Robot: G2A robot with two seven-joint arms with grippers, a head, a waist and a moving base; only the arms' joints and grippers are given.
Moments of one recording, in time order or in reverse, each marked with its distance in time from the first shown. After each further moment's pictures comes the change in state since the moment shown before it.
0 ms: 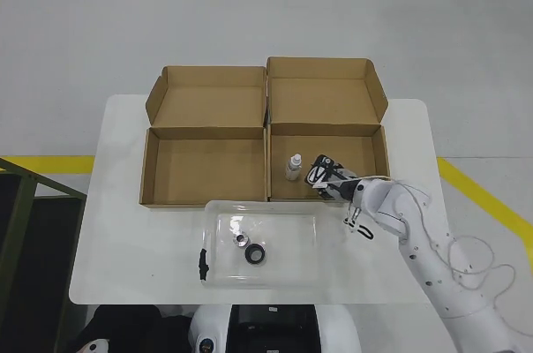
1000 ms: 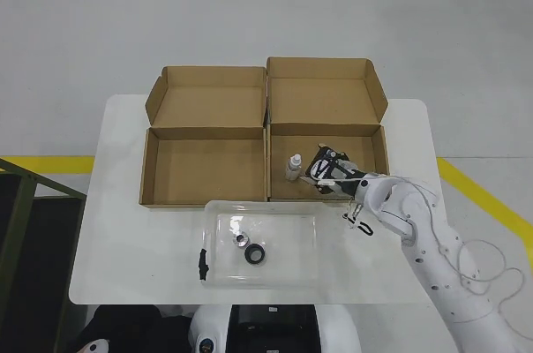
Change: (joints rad) left arm 0.000 0.000 0.000 0.000 0.000 0.000 0.000; right arm -0.045 0.009 0.055 -0.150 0.011 0.023 -0.024
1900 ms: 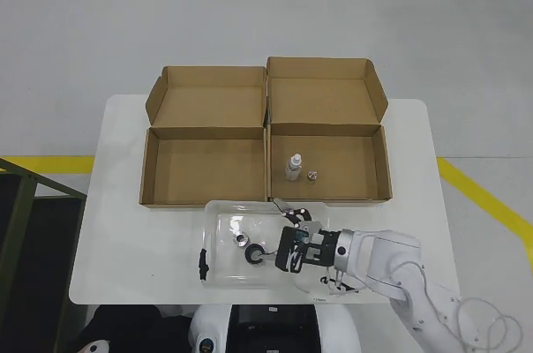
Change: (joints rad) left arm 0.000 0.000 0.000 0.000 0.000 0.000 0.000; right arm -0.250 0.020 -0.103 -0.304 -0.022 -0.155 -0.135
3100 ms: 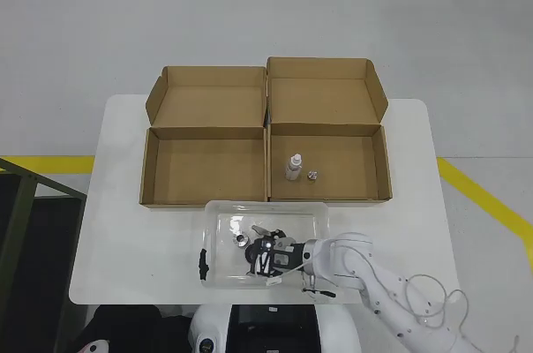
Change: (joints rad) left arm 0.000 0.000 0.000 0.000 0.000 0.000 0.000; right arm 0.146 -0.050 -0.239 0.300 0.037 0.019 0.053
